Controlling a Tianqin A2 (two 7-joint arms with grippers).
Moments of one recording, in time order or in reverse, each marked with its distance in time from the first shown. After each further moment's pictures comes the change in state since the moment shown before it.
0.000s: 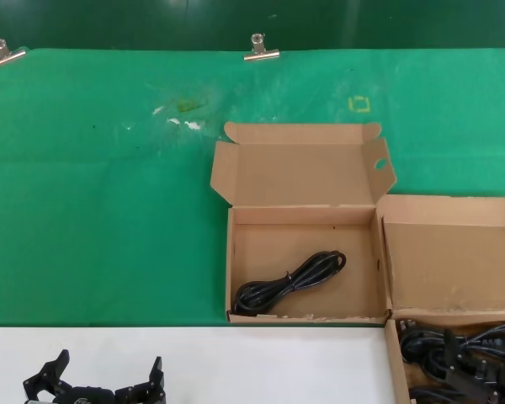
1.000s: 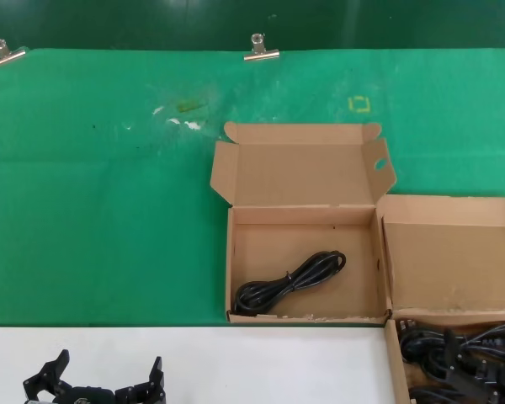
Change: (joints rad) left arm 0.000 0.000 0.000 0.000 0.000 0.000 0.000; right arm 0.000 0.000 0.000 0.000 0.000 0.000 0.000
